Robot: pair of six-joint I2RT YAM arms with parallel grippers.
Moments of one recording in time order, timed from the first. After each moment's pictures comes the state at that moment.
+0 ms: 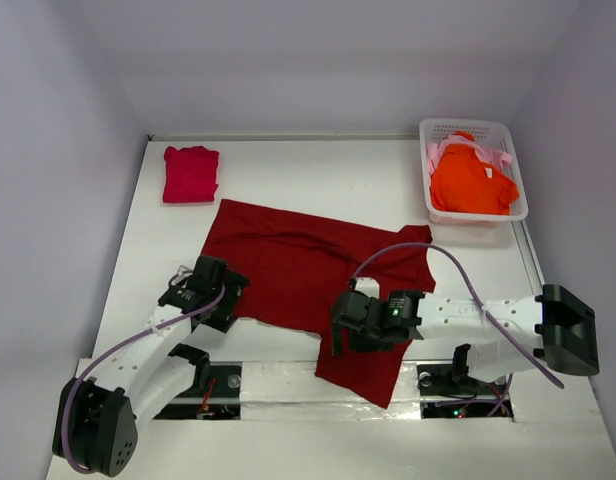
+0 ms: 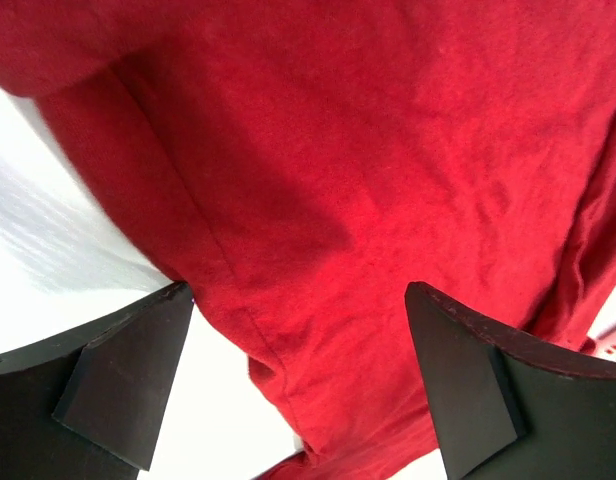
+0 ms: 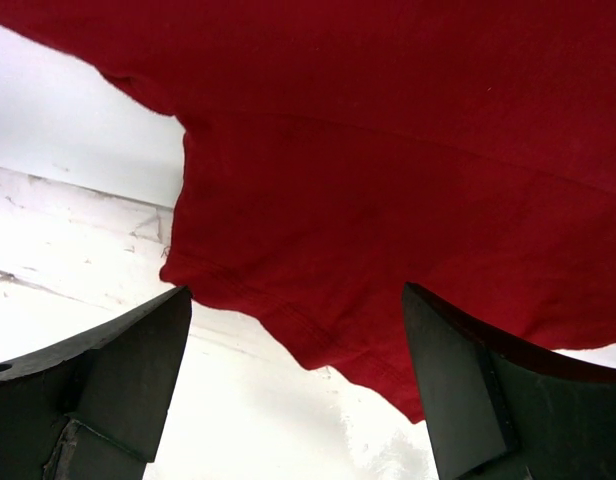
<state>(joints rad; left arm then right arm) -0.33 0.86 0.39 -0.63 -0.10 -1.46 1.28 1.31 0.82 -0.73 0.15 1.19</state>
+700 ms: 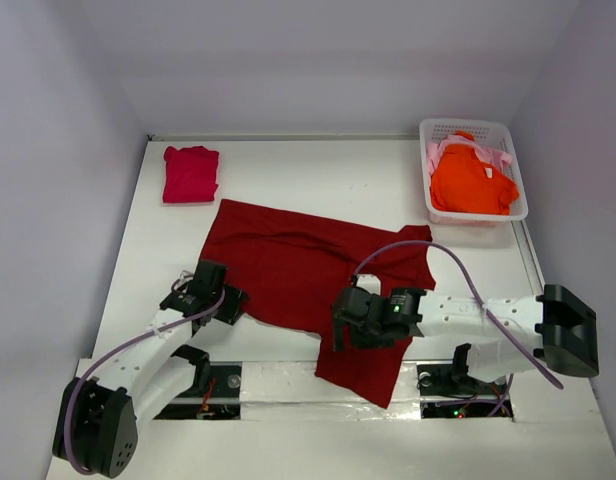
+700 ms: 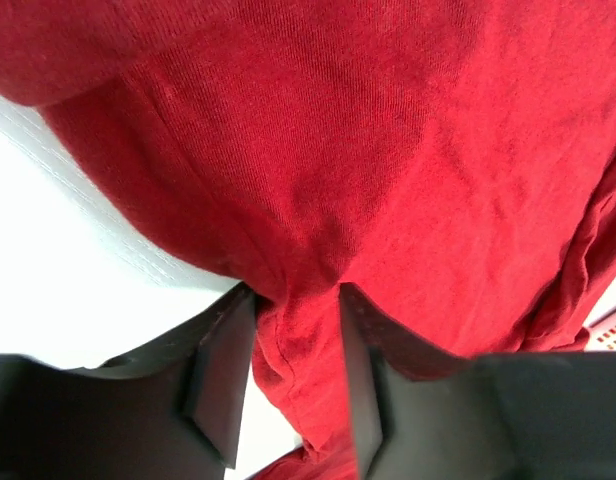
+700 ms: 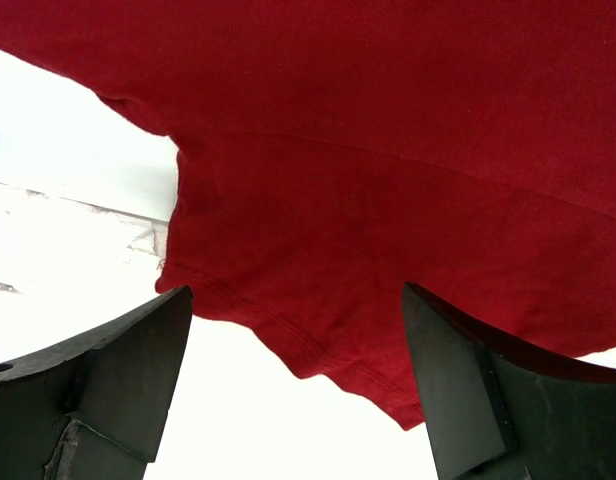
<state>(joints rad) -0.33 0.86 0.34 -0.56 -0.05 -1.49 1.25 1.31 0.82 -0.73 0.16 1.16</state>
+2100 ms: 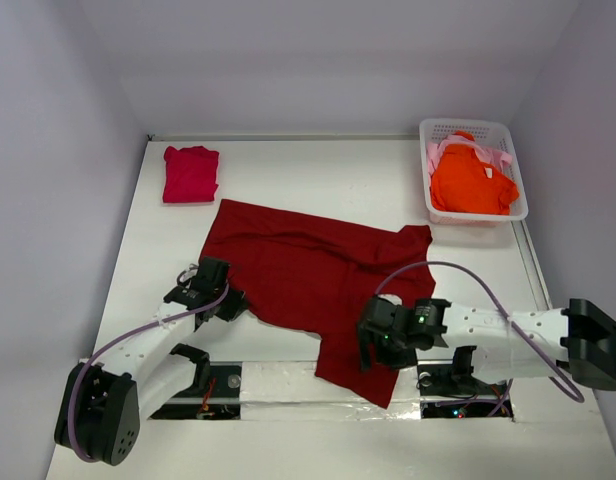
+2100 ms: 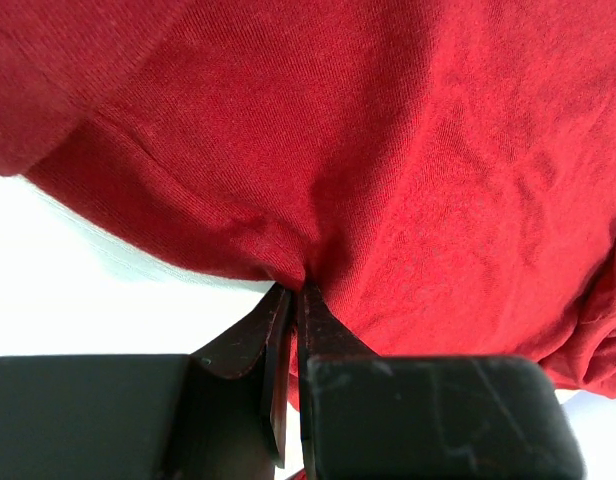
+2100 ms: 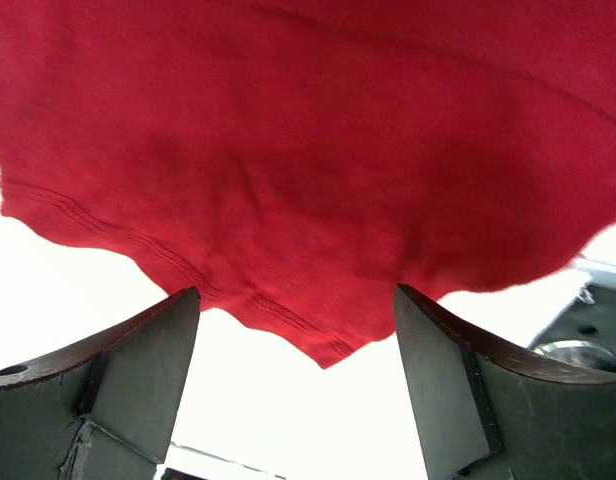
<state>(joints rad) -0.33 0.93 0.35 -0.52 -0.03 -1.34 1.23 1.14 0.61 -0.76 -0.03 1.16</state>
